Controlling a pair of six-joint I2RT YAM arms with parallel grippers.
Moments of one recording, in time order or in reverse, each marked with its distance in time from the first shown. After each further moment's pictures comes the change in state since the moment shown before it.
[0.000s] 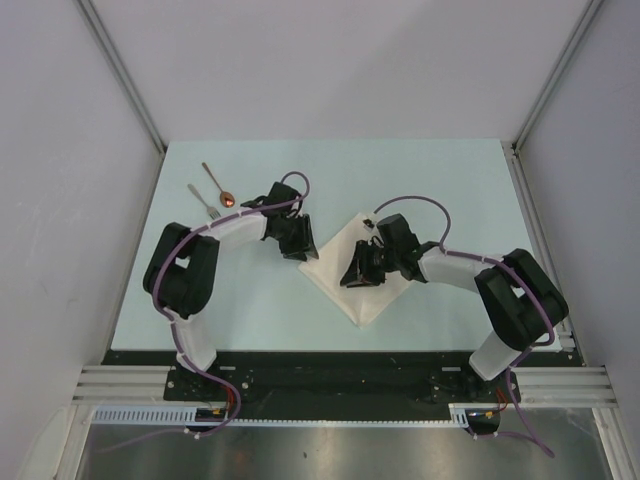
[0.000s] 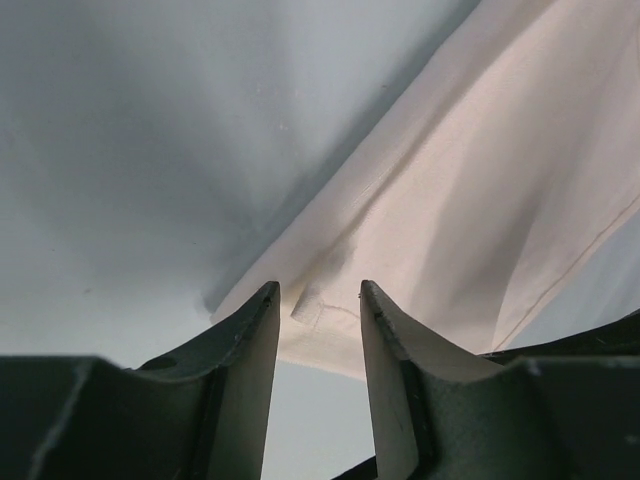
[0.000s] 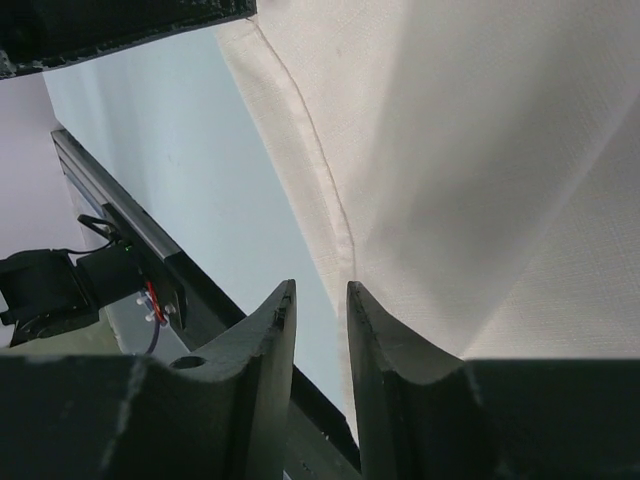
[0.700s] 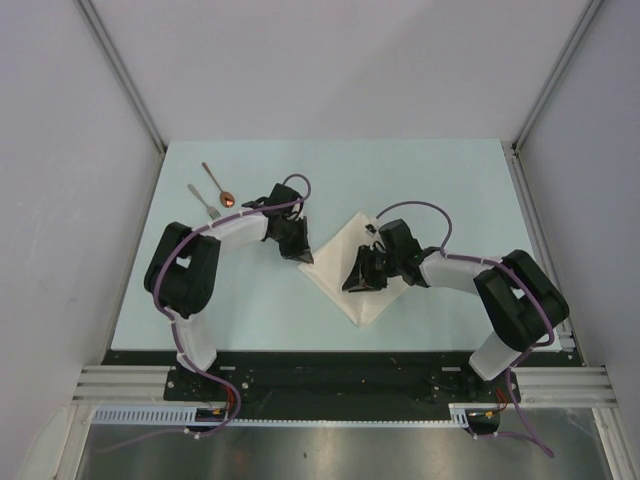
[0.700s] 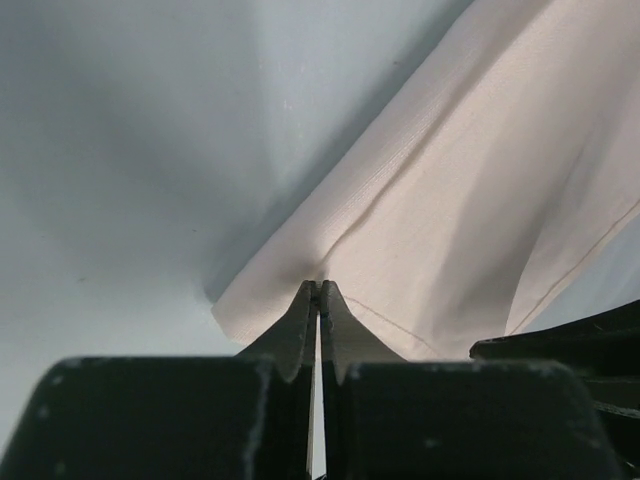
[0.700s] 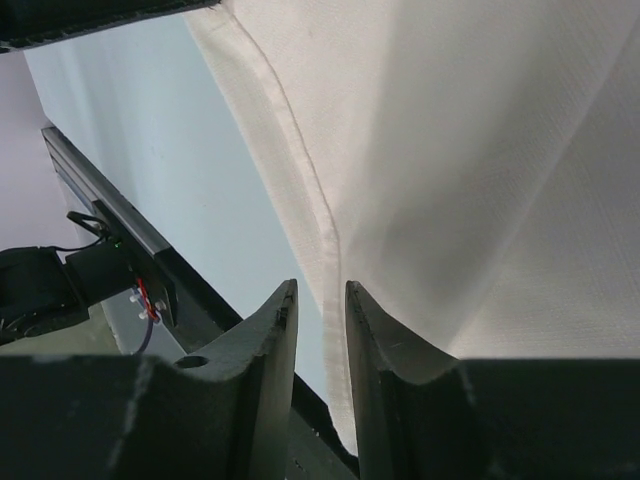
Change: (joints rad) left arm -0.007 0.013 0.000 -0.024 0.003 0.010; right arm 0.000 -0.005 -0.050 0.045 0.002 0.015
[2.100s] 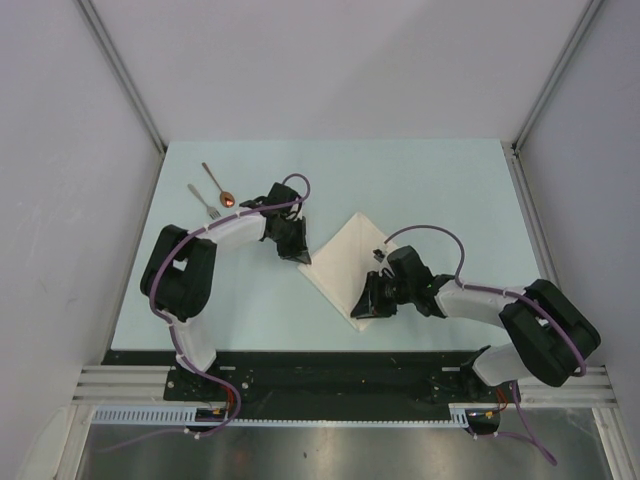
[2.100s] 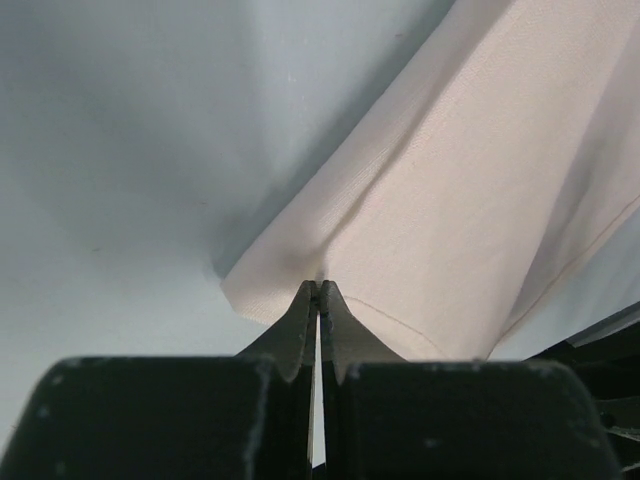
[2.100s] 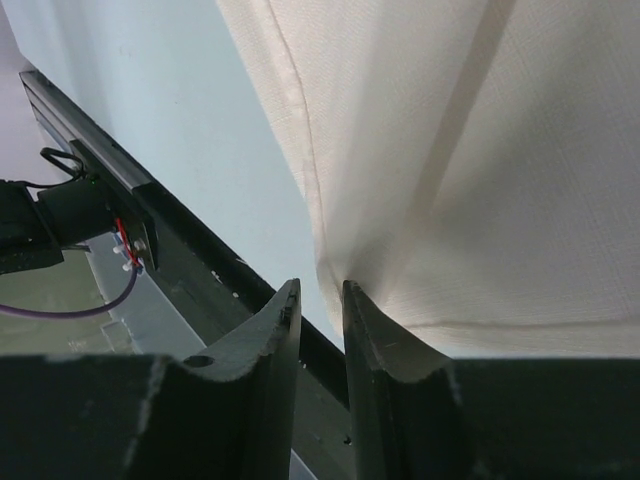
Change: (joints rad) left arm 0.000 -0.031 -0.001 -0.046 -0.010 0.033; right arm 0.082 -0.224 -0.243 0.031 0.029 0.066
